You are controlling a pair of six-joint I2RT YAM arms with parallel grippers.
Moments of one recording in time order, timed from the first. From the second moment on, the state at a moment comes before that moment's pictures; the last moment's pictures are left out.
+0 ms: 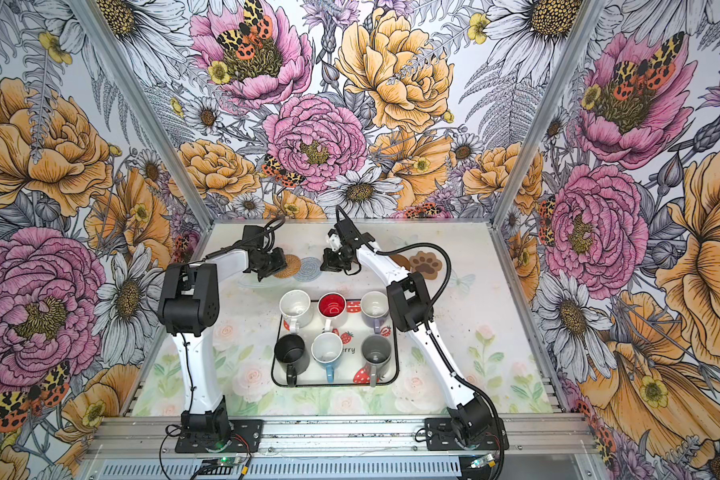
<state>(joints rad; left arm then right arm) -0.05 2.16 1.50 -0.32 0.27 -0.48 0.51 2.74 2.52 -0.78 -0.58 0.43</state>
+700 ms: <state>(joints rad) 0.01 2.18 1.53 -0.32 0.25 -0.50 0.51 2.69 2.49 -0.78 -0.60 0.43</state>
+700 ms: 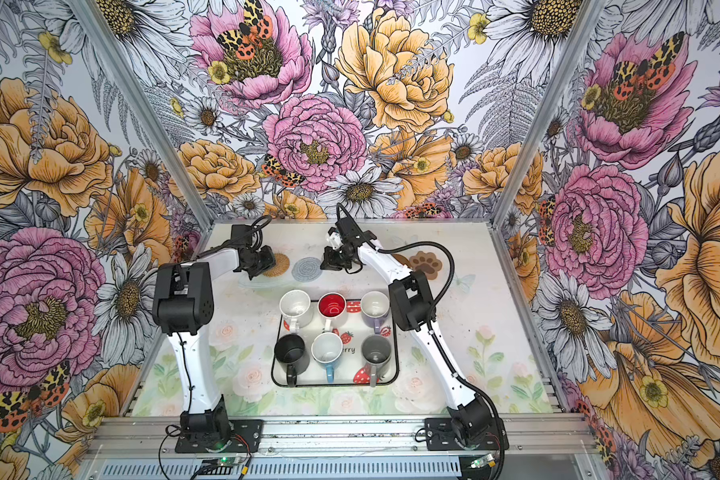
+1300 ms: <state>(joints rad) -0.04 2.13 1.59 -0.33 0.30 -0.51 0.46 2.57 2.47 -0.77 -0.57 0.39</state>
